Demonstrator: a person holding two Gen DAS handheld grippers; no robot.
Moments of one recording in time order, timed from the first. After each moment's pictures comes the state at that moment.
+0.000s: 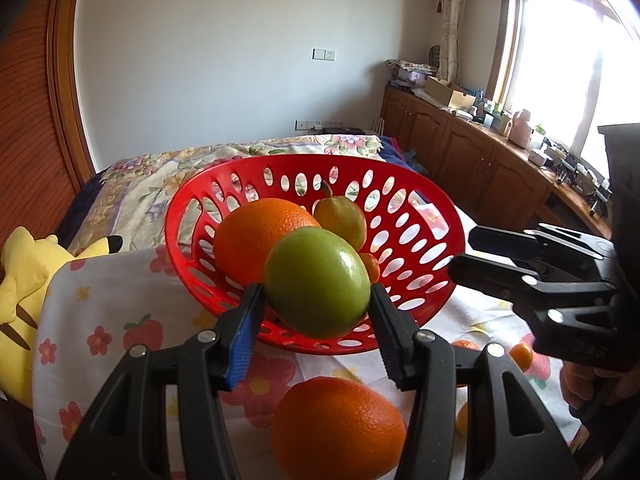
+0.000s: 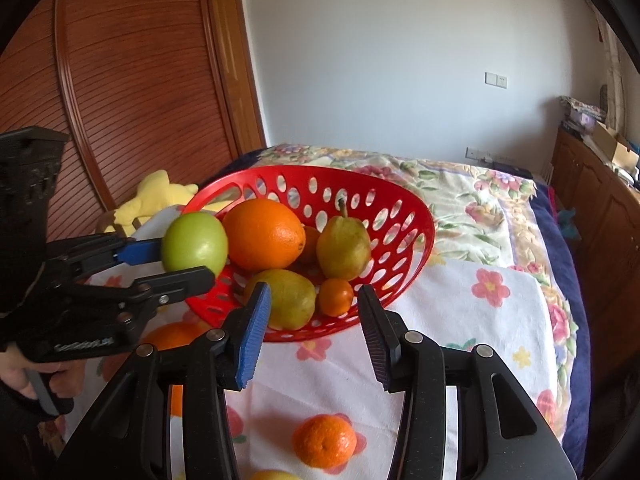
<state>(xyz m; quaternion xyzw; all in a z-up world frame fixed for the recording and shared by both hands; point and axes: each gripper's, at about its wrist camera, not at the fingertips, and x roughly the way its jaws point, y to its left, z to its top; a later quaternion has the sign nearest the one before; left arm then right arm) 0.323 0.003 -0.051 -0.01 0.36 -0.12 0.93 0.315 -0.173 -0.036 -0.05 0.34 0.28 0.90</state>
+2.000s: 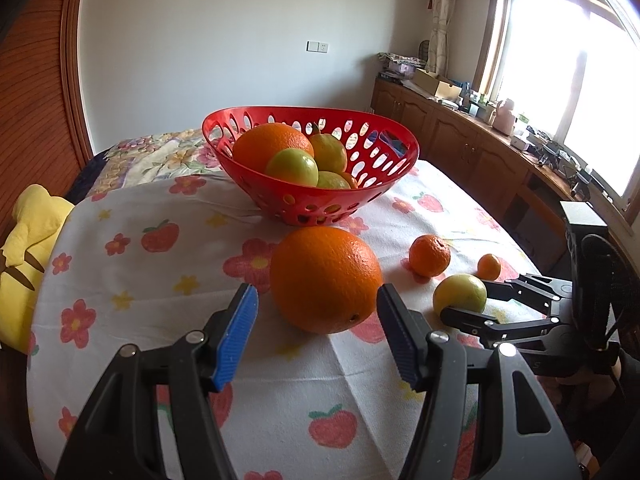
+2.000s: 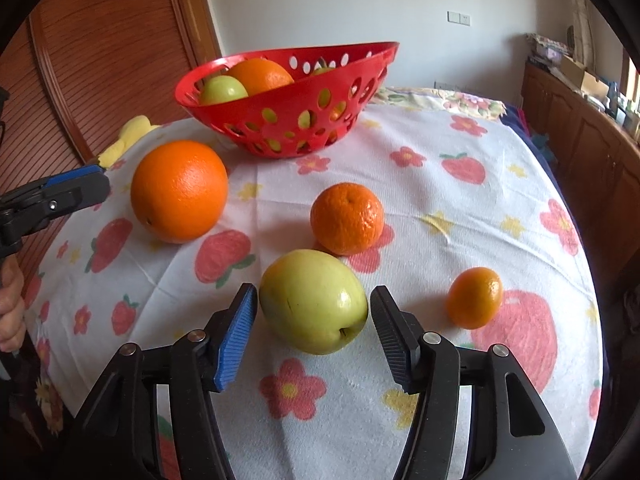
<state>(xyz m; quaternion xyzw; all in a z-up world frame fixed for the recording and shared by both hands) 0.210 0.025 -0.074 -0.02 0.37 -0.14 0.92 0.214 -0.197 -0.120 -0.04 0.43 0.21 0.88</state>
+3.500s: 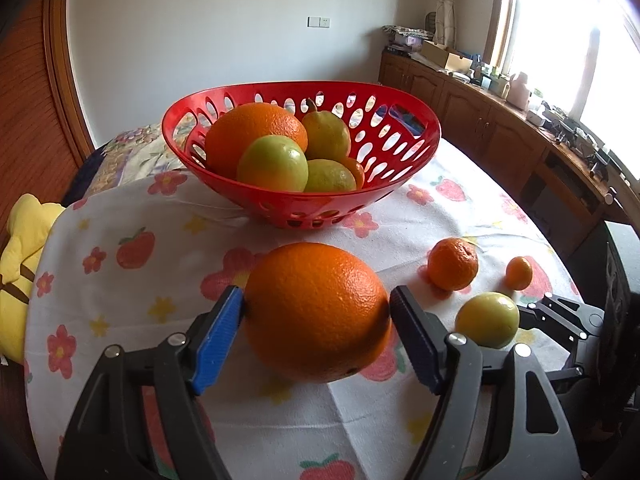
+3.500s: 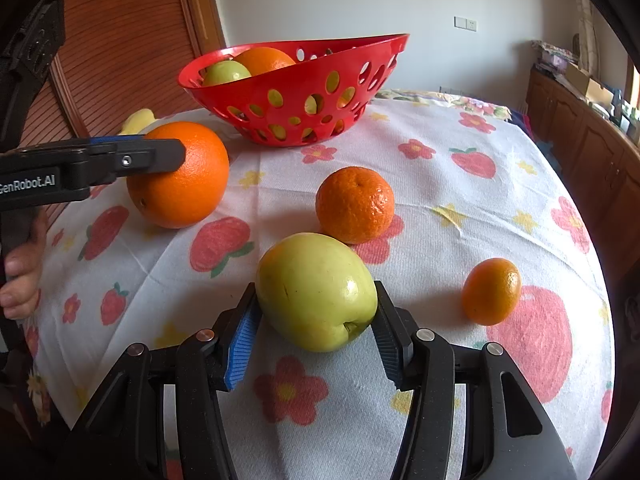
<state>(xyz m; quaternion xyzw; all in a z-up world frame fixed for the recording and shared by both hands) 0.261 -0.008 -0.088 0.01 0.41 -0.12 0.90 0.210 -0.195 -0.135 -0.04 0.42 0.22 0.88</state>
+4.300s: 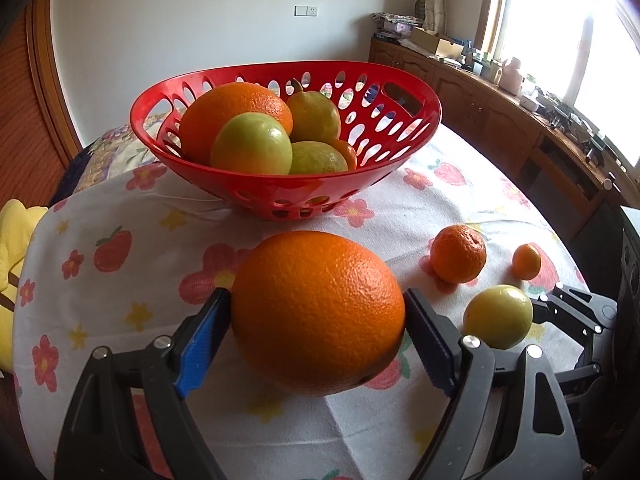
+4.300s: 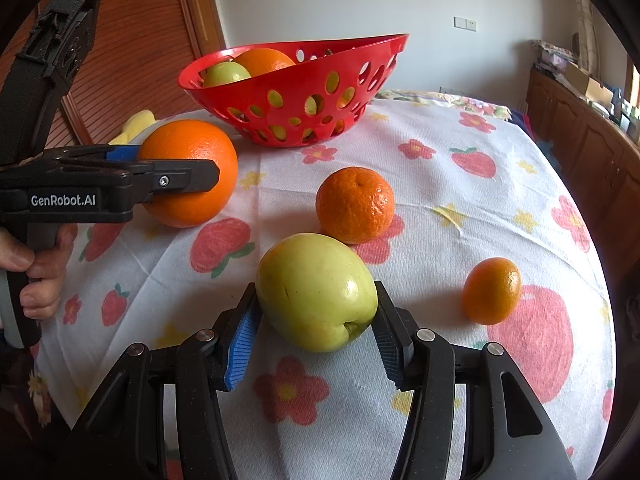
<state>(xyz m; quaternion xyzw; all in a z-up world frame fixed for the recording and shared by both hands) 0.272 -0.014 -0.103 0.02 0.42 -0.14 0.89 0.210 -0.195 -0.135 -0.04 0.42 0.22 0.88</state>
